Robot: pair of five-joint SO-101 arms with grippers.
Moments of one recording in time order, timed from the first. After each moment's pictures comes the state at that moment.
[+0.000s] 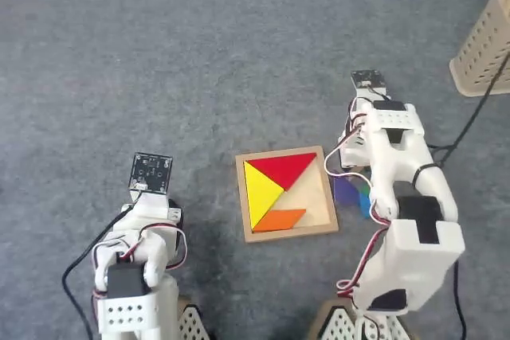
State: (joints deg) left arm -11.0 -103.5 97.1 72.6 -6.1; right arm -2.8 14.9 18.9 60.5 5.5
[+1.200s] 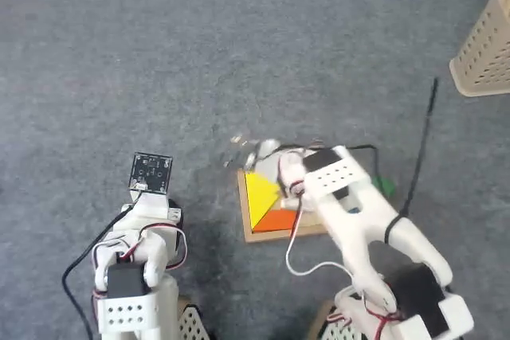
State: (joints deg) left arm -11.0 -103.5 97.1 72.6 -6.1; right arm -31.6 -12.3 44.7 52.0 52.6
